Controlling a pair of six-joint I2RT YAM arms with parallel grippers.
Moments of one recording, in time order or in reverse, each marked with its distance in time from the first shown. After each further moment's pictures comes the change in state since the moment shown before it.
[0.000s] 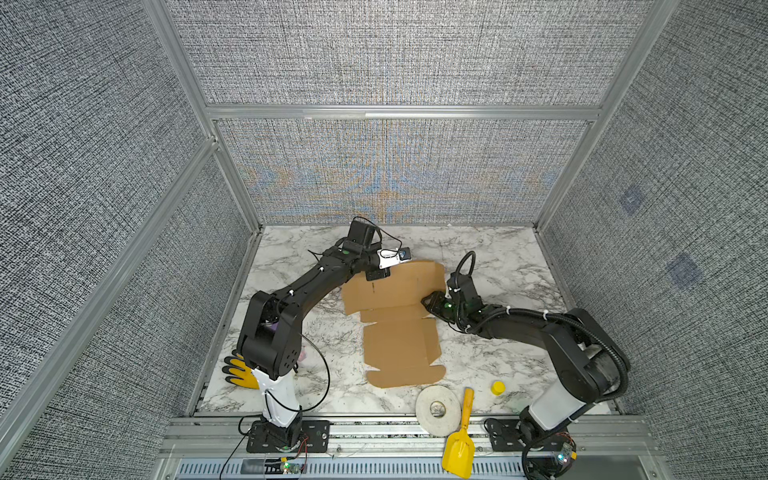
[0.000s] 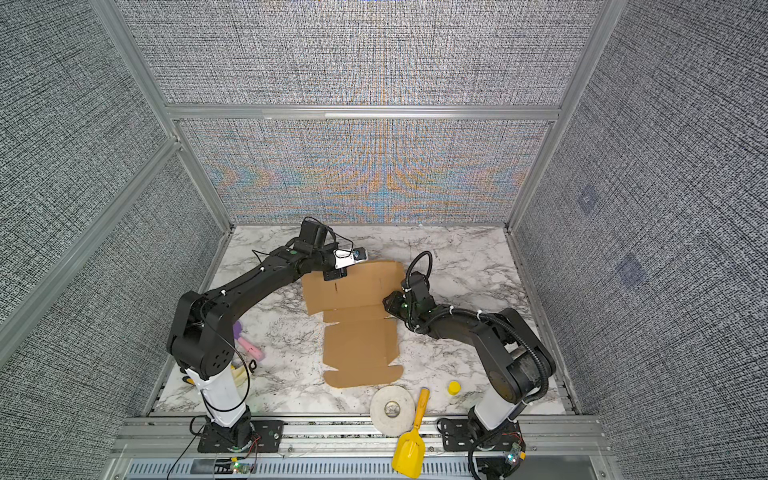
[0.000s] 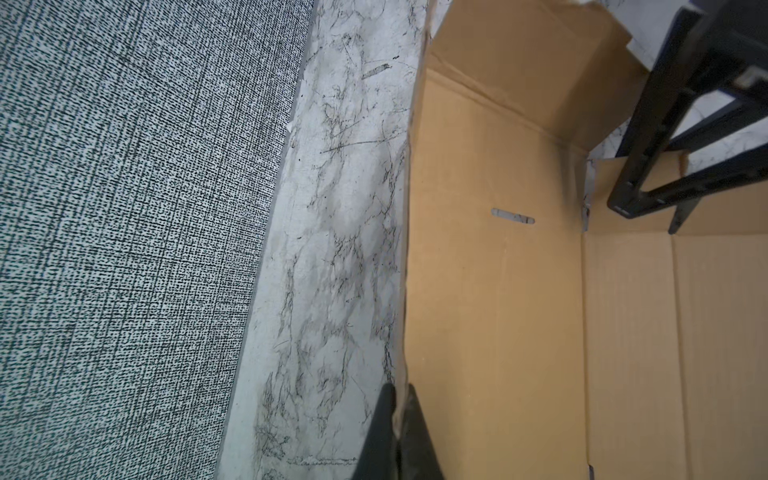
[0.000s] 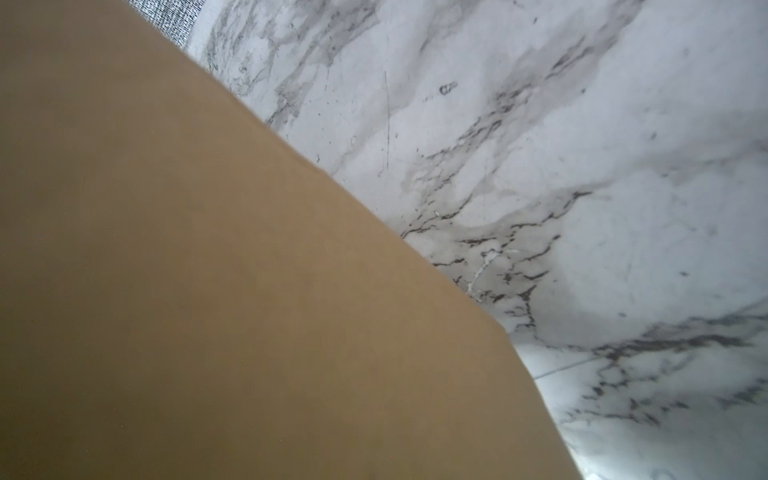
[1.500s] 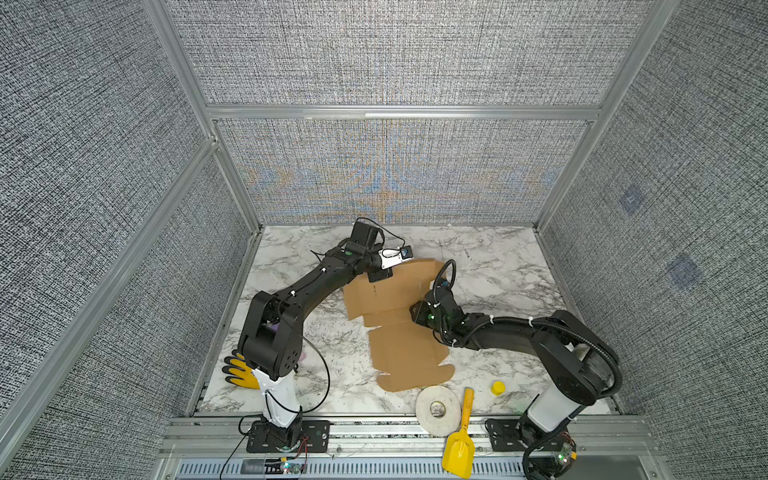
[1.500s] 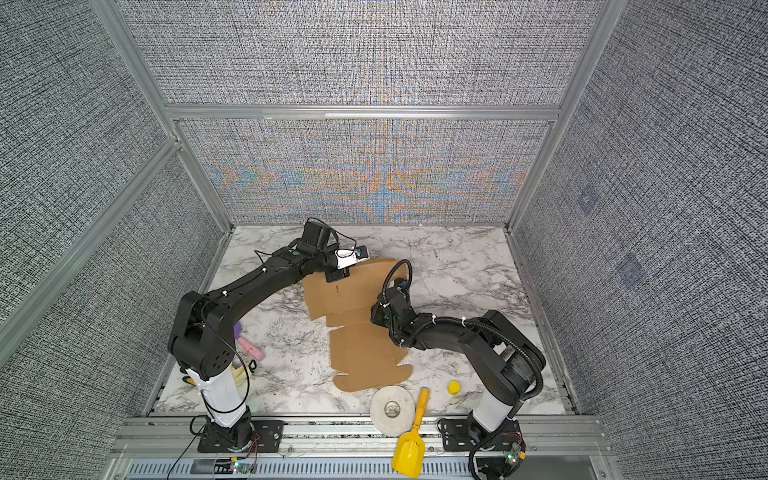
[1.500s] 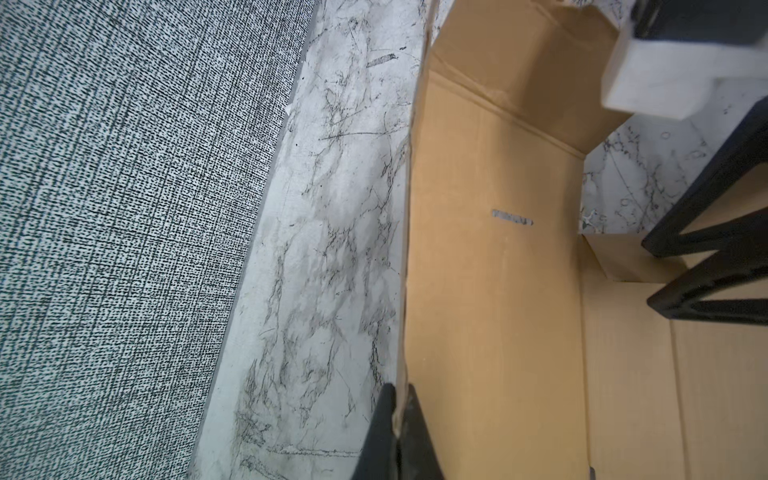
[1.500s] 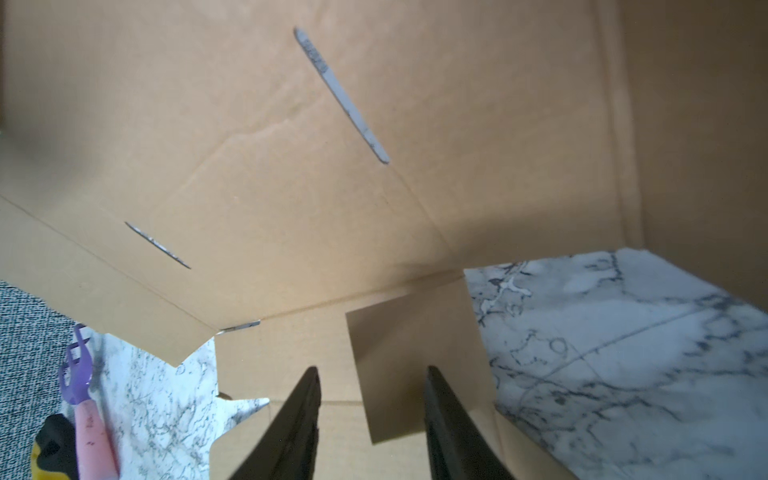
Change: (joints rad) left arm -0.019 0.000 0.001 -0.010 -0.035 -0.086; right arm 0.196 0.039 0.011 0.006 0.248 -0.013
